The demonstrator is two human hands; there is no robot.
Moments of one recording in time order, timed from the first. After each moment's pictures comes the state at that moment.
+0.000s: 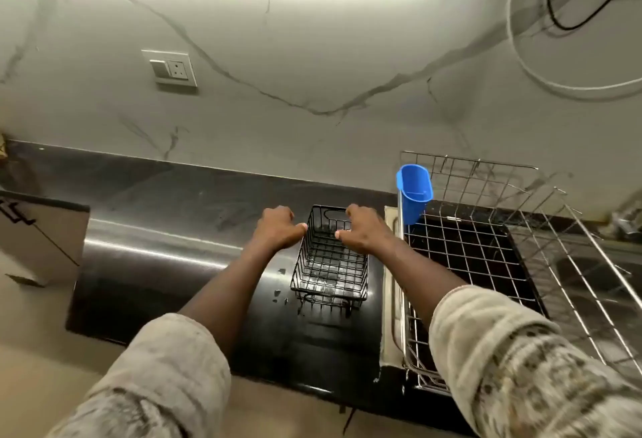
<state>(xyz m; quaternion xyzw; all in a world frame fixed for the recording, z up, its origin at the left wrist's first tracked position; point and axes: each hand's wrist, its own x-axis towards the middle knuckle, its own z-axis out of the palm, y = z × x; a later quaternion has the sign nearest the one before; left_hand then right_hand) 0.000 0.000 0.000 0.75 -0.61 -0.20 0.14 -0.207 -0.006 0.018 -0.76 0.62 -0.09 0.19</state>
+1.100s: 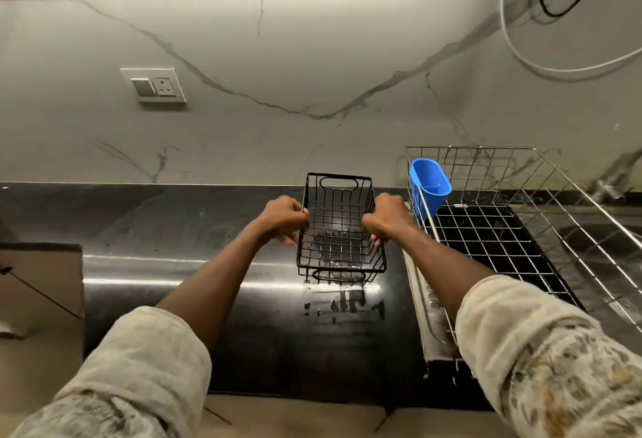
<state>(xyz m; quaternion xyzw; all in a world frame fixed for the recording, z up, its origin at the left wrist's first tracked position) 0.061 -0.028 0.058 0.64 -0.63 -0.40 0.17 -0.171 -0.013 0.045 -0.62 0.72 -0.20 0.25</state>
